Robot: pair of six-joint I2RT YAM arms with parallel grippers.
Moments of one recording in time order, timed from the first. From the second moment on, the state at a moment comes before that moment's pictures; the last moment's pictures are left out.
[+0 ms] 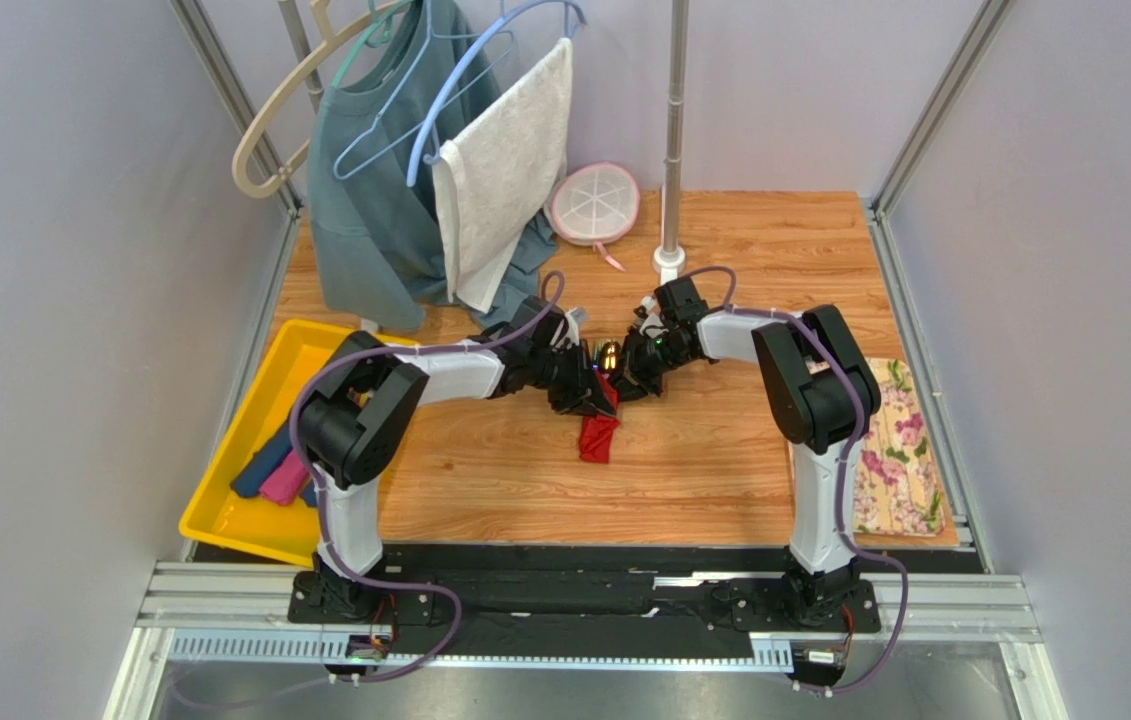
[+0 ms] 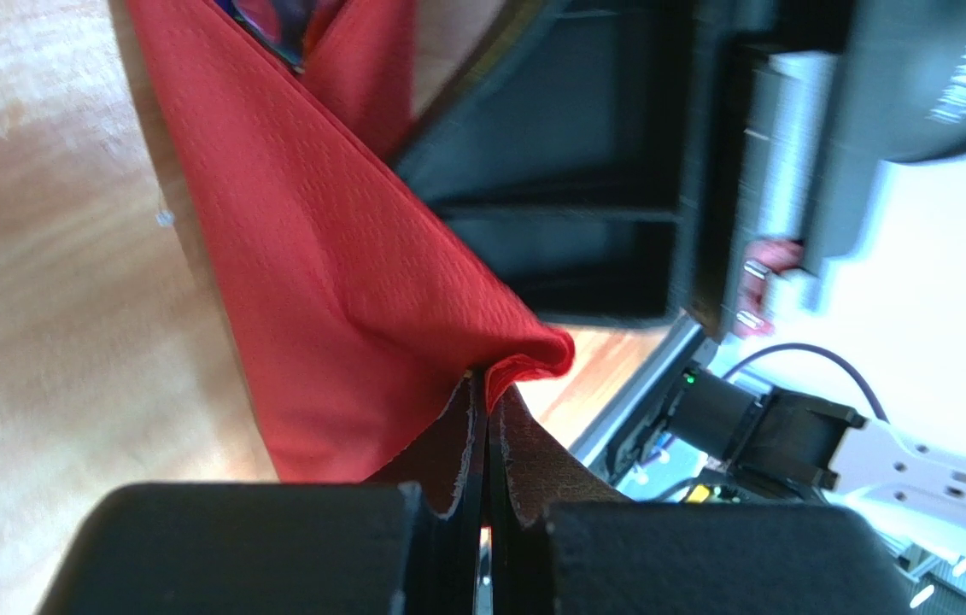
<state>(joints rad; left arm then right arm) -0.65 1.90 1.07 0.01 0.57 -0.86 0.37 2.08 1.22 -0.29 -0.77 0.75</state>
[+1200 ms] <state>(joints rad) -0.65 2.03 1.05 0.14 0.62 -0.90 0.31 2.04 1.44 -0.67 -0.65 0.53</state>
